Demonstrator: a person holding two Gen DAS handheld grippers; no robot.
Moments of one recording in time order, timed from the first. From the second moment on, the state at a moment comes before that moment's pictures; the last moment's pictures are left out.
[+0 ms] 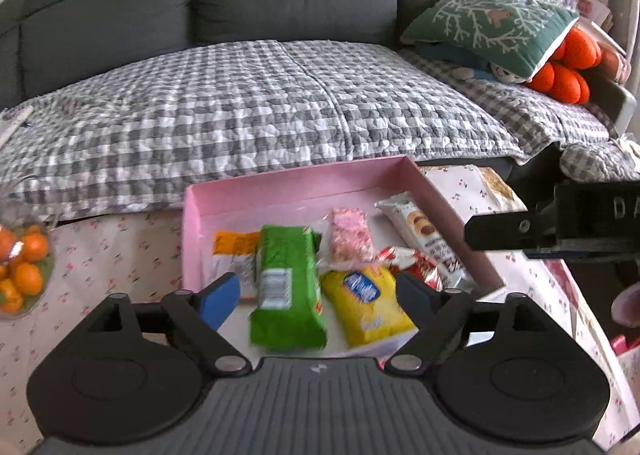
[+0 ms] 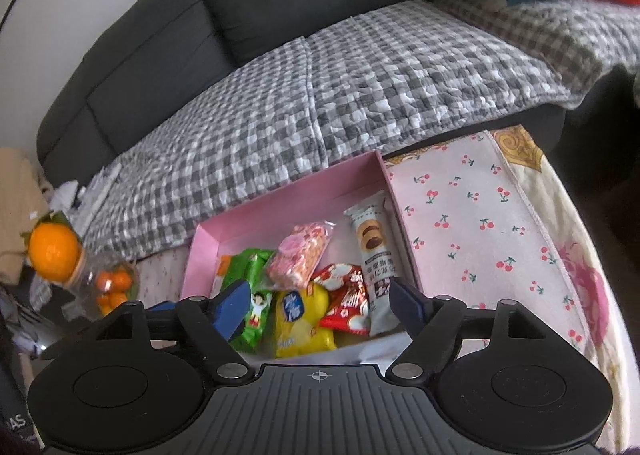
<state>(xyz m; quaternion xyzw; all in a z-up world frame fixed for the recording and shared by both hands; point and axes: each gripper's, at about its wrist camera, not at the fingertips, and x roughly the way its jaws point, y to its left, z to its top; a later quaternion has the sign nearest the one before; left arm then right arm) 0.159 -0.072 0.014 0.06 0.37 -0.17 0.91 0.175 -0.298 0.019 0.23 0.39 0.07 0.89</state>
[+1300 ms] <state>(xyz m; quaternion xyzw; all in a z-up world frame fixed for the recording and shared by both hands) 0.049 -0.007 -0.017 0.03 0.38 -0.18 0.91 0.043 -0.258 -0.013 0.06 0.38 0.07 0.92</state>
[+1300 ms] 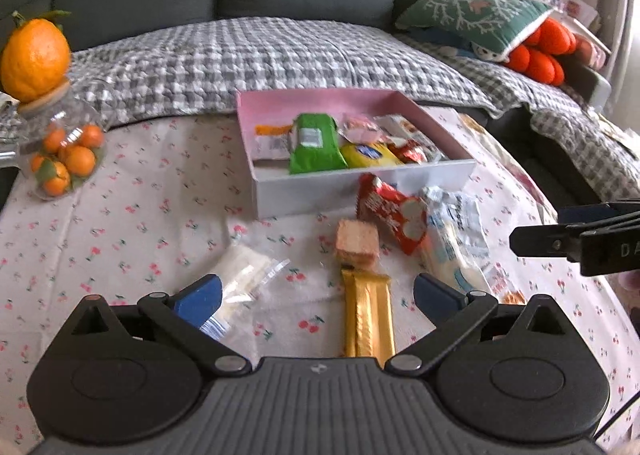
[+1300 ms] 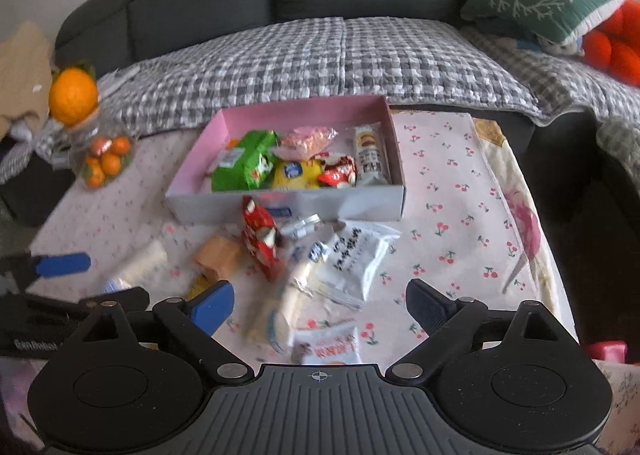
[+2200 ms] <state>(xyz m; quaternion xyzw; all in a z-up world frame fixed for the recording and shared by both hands) 0.036 -0.038 -0.065 0.11 0.37 -0.24 0.89 0.026 -0.256 -0.087 -0.01 0.40 0.11 0.91</state>
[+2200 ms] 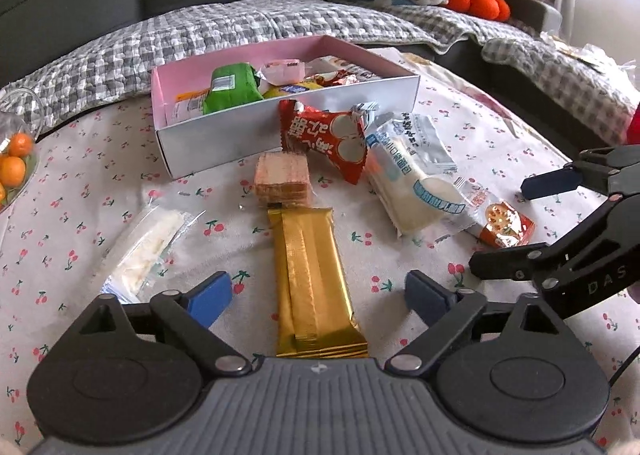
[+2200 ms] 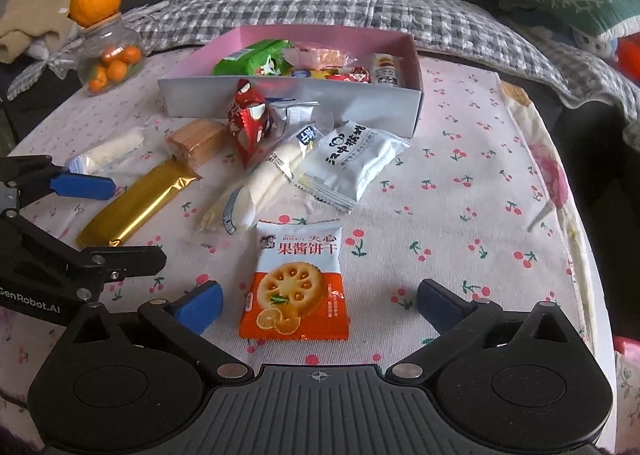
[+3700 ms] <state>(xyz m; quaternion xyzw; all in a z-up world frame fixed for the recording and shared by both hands) 0.049 -0.027 -0.042 0.02 0.42 -0.24 0.87 0.028 -0.280 -0.048 0.11 0.43 0.08 0.89</state>
